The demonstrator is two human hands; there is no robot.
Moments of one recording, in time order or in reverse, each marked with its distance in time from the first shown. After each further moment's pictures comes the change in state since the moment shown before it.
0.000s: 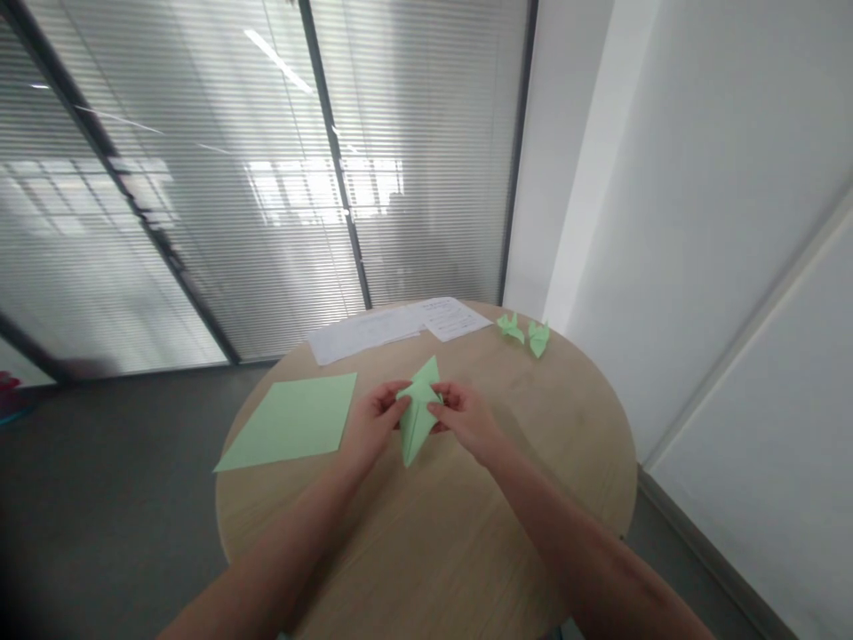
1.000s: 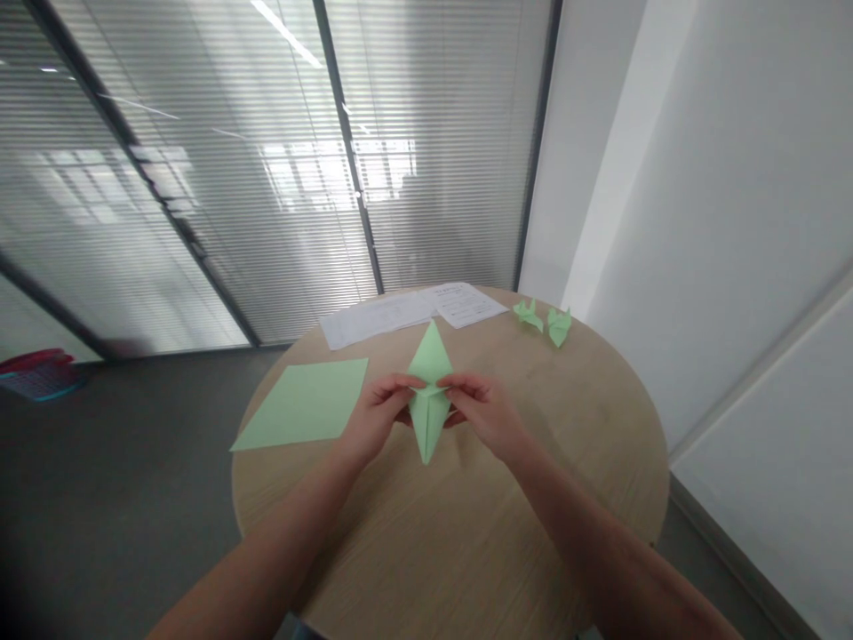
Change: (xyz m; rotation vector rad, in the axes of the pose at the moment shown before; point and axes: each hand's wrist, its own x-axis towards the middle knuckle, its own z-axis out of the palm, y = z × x) left_hand -0.012 0.021 -0.003 -0.066 -0.124 -0.013; right_hand -0.010 -0.012 0.001 -0.045 0.034 -0.026
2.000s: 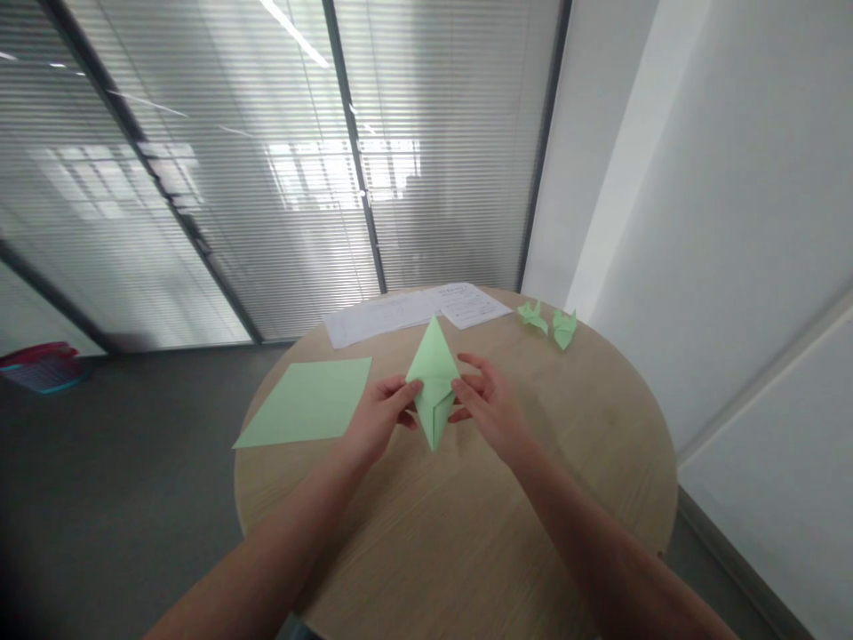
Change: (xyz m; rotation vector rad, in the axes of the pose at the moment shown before) left_hand 0.002 -0.001 0.001 -0.011 0.044 -0.116; right_hand -0.001 -0.001 0.000 -0.010 0.034 -0.092
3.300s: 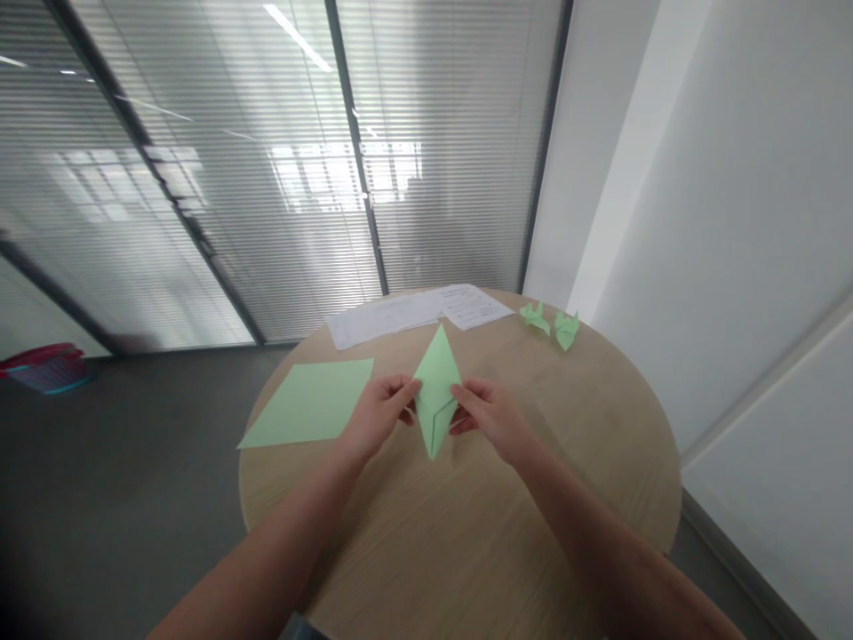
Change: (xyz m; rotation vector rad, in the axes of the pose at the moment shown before) left_hand 0.006 0.001 -0.012 0.240 0.001 0.075; right_hand 0.001 0.000 0.001 0.009 -0.080 0.220
